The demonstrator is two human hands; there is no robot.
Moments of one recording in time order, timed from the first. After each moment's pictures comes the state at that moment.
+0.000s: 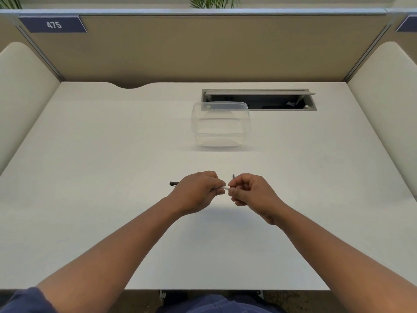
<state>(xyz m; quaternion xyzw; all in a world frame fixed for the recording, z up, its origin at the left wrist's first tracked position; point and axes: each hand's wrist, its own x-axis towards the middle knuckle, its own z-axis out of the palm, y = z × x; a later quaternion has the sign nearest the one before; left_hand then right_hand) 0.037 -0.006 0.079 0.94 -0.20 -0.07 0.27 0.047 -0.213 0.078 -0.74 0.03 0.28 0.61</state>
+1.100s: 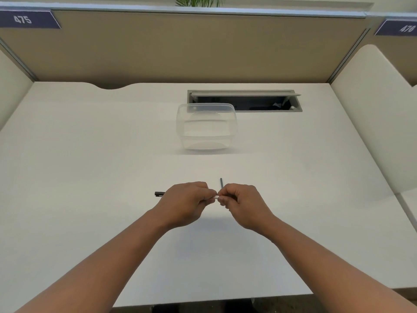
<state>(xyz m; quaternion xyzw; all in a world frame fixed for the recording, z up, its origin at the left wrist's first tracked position) 0.032 -0.013 0.076 0.94 -0.23 -0.07 0.24 0.038 -0.217 0.074 -0.87 -0.10 0.18 0.45</state>
